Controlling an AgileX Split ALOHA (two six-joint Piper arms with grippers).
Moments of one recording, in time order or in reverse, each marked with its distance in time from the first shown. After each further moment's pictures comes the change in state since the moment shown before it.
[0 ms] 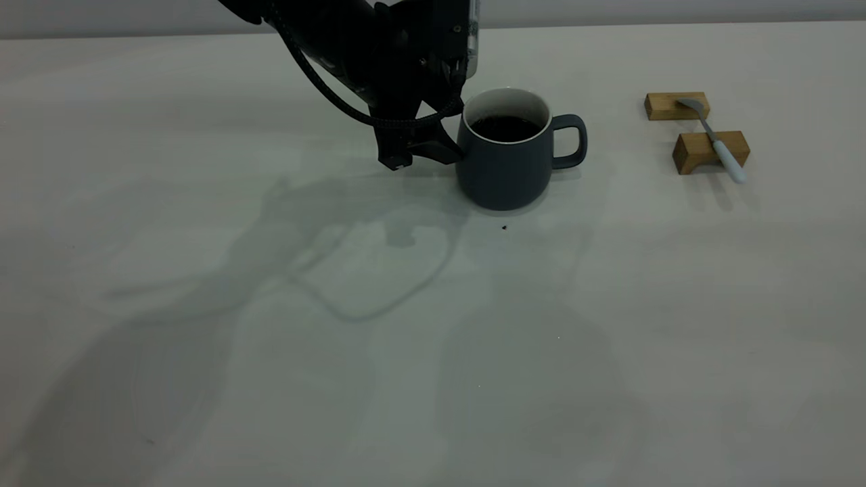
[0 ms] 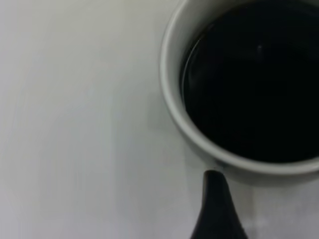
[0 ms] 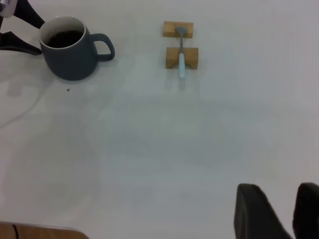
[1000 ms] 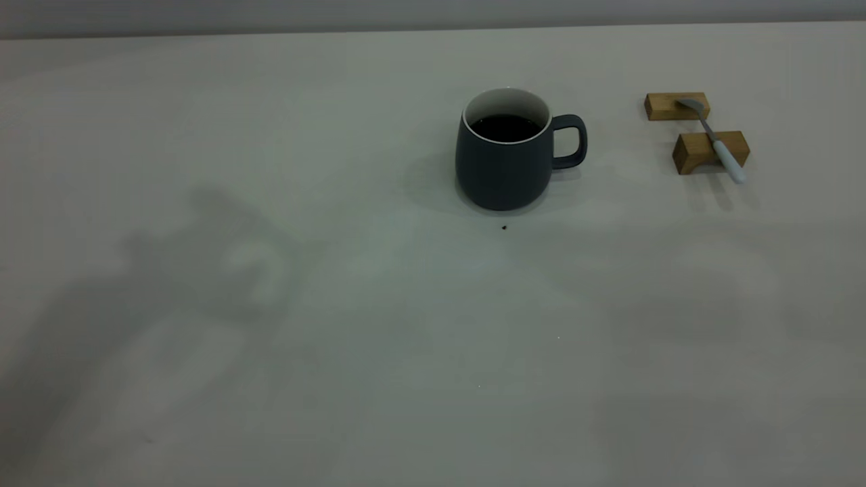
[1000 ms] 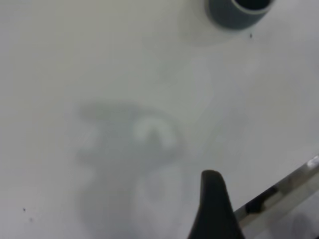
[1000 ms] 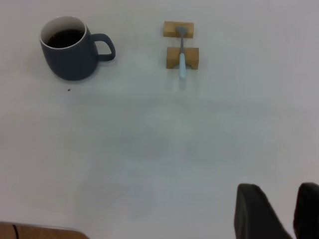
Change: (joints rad) left arm 0.108 -0.985 0.079 0.802 0.826 -1.835; right arm 0.000 0.000 0.000 0.001 0.000 0.000
